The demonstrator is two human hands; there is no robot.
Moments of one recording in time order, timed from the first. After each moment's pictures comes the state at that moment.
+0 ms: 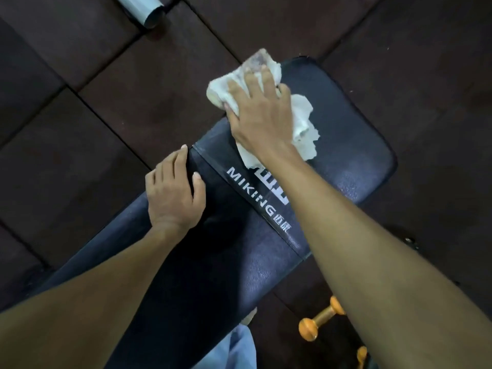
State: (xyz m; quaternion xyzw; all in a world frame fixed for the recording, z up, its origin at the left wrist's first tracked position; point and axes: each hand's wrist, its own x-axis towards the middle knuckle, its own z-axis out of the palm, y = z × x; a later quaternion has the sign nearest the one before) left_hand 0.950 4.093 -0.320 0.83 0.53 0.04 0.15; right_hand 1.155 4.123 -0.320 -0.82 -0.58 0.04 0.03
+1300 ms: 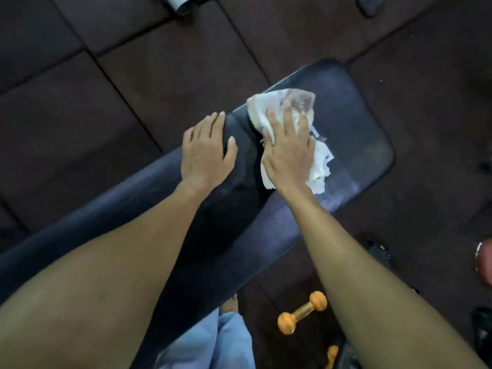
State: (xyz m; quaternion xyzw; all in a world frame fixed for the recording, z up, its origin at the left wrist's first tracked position) left_hand 0.927 4.086 -0.320 0.83 0.52 0.08 0.21; right_hand 1.075 4.029 -0.296 -0.86 -0.50 0.08 0.03
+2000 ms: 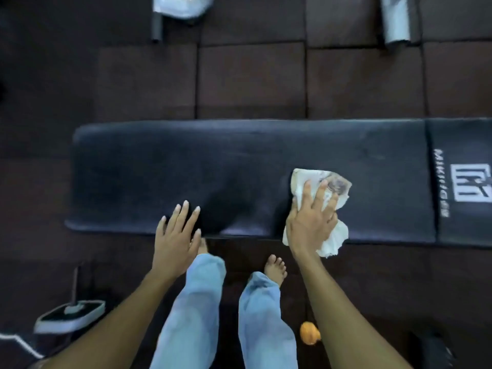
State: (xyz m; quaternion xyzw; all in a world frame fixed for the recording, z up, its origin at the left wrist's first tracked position) left_hand 0.551 3.718 -0.264 0.60 0.77 -0.12 0.19; right_hand 0.809 3.839 -0.285 -0.76 -0.63 0.17 -0.01
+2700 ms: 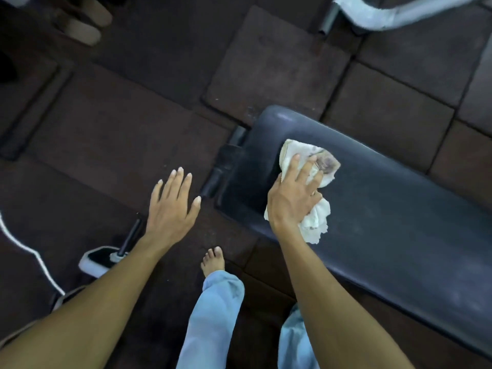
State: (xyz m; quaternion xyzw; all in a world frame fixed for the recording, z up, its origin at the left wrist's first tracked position) left_hand 0.197 3.604 -0.282 0.43 0.88 -0.02 0.18; right_hand 0.350 3.788 -0.283 -0.63 -0.76 0.16 -0.07
